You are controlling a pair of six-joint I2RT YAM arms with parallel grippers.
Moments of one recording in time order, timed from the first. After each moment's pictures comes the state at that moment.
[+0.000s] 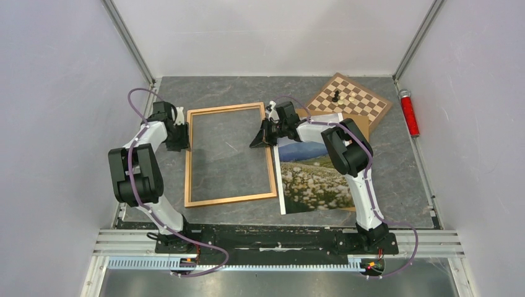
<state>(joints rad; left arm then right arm) 0.16 1.70 1.12 -0.56 0.11 0.09 0.54 2.29 1.49 0.06 -0.71 0.81</state>
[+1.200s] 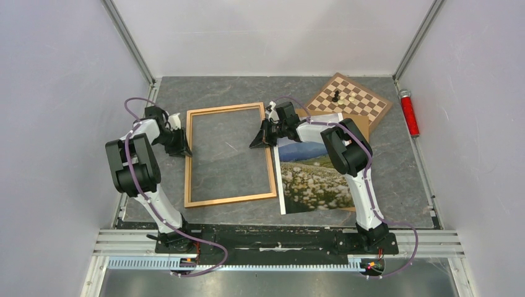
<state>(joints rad) 0.27 1.84 1.18 -0.68 0.36 0.16 0.54 2.30 1.49 0.07 -0.72 0.82</state>
